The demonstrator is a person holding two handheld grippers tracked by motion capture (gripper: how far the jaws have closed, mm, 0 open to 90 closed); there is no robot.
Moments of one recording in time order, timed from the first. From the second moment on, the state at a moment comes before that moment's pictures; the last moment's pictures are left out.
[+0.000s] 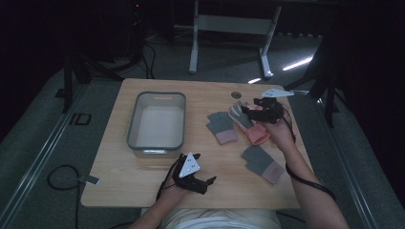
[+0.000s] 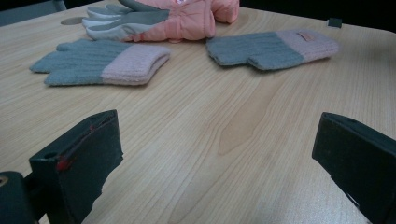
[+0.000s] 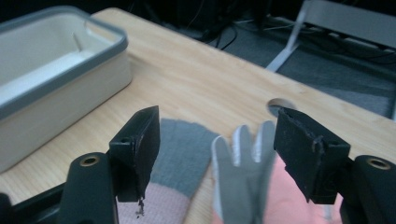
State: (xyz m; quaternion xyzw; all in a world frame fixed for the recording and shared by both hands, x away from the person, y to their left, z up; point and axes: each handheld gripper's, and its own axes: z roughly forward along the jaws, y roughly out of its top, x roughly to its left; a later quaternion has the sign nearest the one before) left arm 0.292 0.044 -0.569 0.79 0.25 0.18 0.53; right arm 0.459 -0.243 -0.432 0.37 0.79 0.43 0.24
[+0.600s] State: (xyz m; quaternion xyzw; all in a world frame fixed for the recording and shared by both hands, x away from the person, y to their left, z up) left arm 0.291 0.043 -0.569 0.79 0.24 0.18 0.53; right arm 0.490 -0.192 -0.489 0.33 0.84 0.39 0.18
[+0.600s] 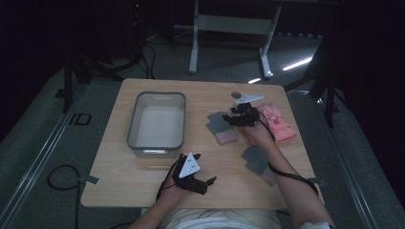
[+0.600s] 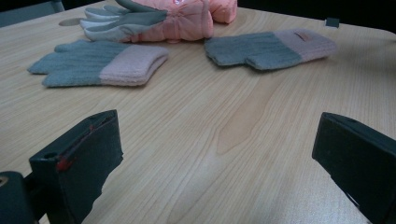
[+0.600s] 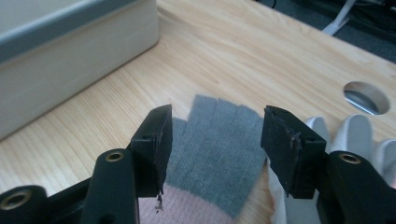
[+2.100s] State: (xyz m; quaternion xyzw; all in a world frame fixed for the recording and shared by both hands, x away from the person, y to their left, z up) left arm 0.292 0.045 -0.569 0.79 0.25 0.18 0.53; right arm 0.464 -0.163 -0.477 0.40 0.84 0.34 0.17
